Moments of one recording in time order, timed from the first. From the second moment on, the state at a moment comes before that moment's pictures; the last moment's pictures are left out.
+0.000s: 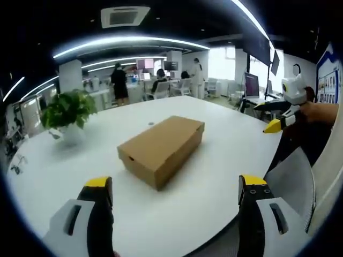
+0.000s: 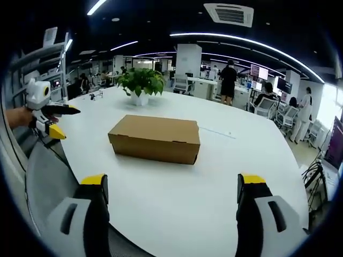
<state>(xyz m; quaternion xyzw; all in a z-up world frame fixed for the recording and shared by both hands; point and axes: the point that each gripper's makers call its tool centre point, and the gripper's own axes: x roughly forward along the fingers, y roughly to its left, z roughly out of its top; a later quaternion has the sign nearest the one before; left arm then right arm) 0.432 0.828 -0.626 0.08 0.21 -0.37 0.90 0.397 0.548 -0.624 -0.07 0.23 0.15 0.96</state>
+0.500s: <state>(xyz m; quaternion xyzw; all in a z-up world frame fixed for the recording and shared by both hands) 0.435 0.828 -0.626 0.08 0.21 -0.37 0.90 0.397 0.549 -0.624 -0.07 0.23 0.15 0.96</state>
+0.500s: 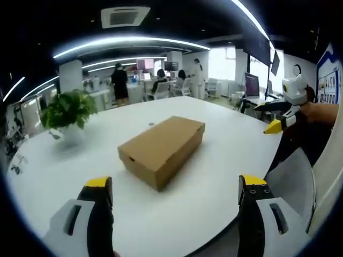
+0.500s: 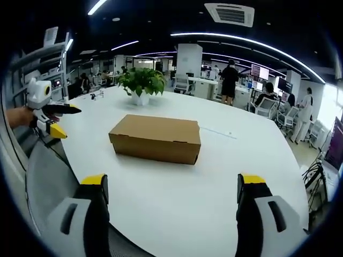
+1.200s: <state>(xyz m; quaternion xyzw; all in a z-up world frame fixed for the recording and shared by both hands) 0.447 0.843 -0.637 0.07 0.21 -0.37 0.90 0.396 0.549 -0.624 -0.06 0.23 0.15 0.96</state>
